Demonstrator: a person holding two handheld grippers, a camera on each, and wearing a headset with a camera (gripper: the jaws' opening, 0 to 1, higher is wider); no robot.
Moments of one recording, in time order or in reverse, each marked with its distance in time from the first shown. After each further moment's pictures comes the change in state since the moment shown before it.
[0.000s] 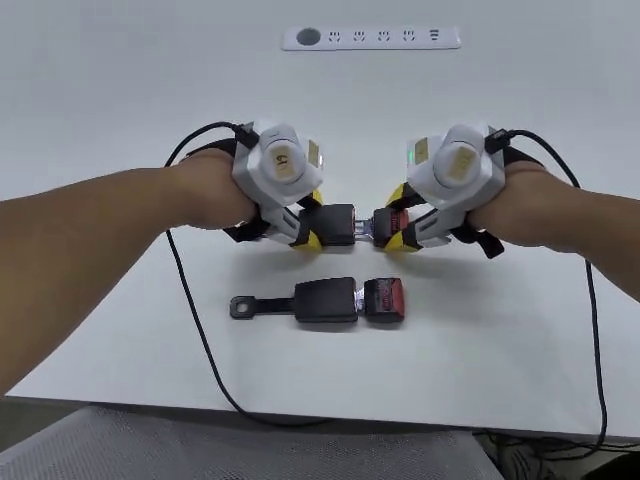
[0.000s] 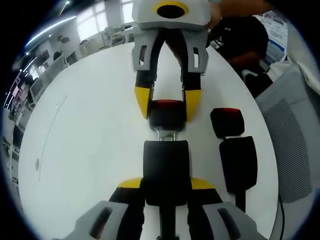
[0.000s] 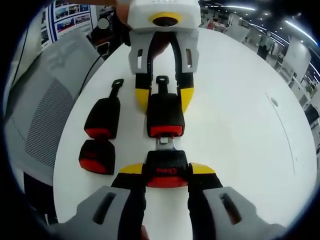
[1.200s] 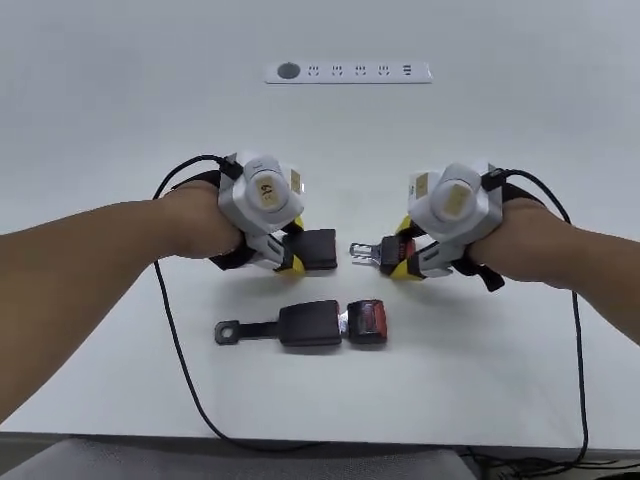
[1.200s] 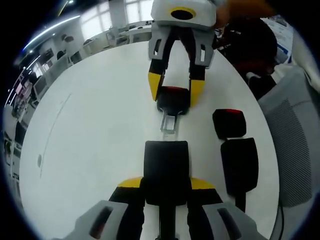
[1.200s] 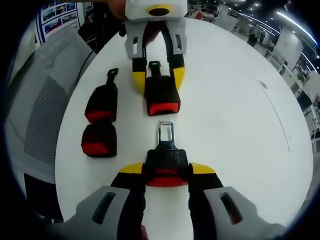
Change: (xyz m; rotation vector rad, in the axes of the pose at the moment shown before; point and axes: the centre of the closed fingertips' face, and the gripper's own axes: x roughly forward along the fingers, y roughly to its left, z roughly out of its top) left arm -0.002 -0.004 0.001 -0.023 -0.010 0.033; right arm -0.014 0.005 -0.024 0.073 0.076 -0.081
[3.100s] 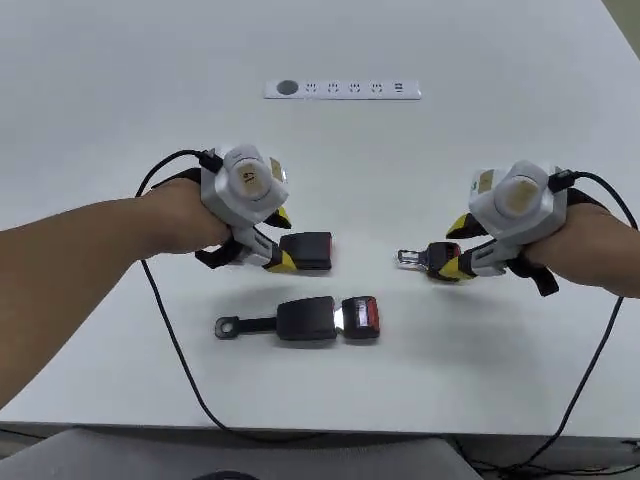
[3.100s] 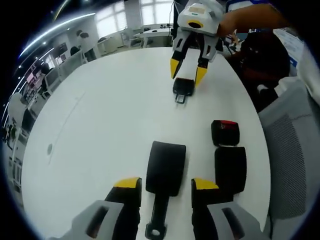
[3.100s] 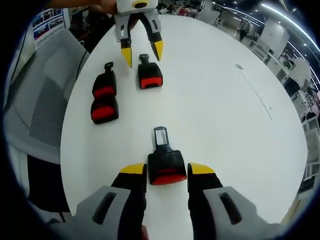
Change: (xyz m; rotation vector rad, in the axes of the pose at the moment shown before) left arm -0.026 0.002 0.005 -0.090 -0.033 0.067; right arm -0.059 -0.011 -0.071 0.098 0.035 -0.093
